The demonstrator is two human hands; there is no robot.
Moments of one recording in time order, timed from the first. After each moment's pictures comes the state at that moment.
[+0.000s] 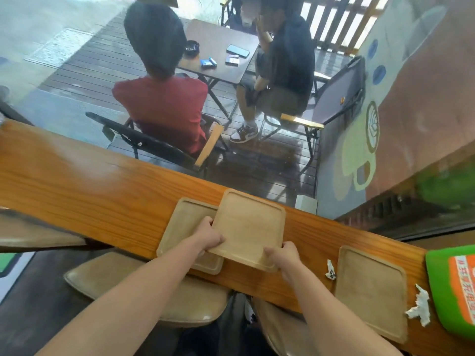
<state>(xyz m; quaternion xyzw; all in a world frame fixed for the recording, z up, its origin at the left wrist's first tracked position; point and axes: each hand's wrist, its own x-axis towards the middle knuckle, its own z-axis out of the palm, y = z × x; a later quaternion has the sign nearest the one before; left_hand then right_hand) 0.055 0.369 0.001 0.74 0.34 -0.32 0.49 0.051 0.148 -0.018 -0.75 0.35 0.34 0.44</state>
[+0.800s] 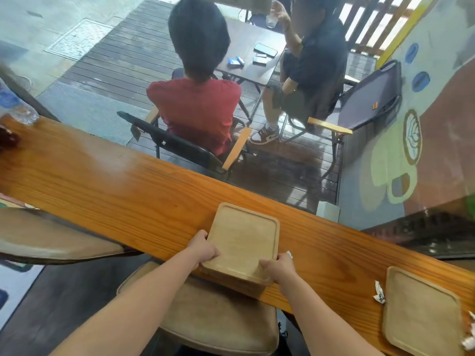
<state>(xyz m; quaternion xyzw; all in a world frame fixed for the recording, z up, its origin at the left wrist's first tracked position) 0.040 0.514 -0.040 0.75 0.36 -0.35 0.43 0.049 0.289 -0.043 -0.76 0.33 0.39 0.41</state>
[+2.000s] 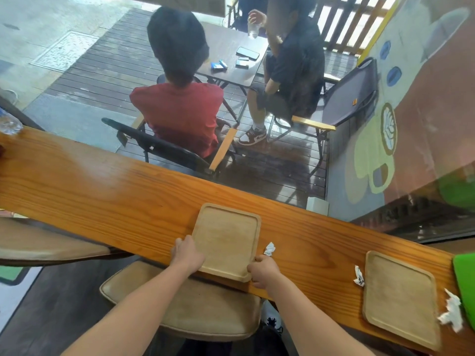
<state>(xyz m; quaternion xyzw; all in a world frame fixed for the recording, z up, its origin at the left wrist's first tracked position) 0.010 0.482 -0.031 0.88 0.31 -0.28 0.24 0.026 0.273 -0.037 -0.72 0.31 0.47 0.40</state>
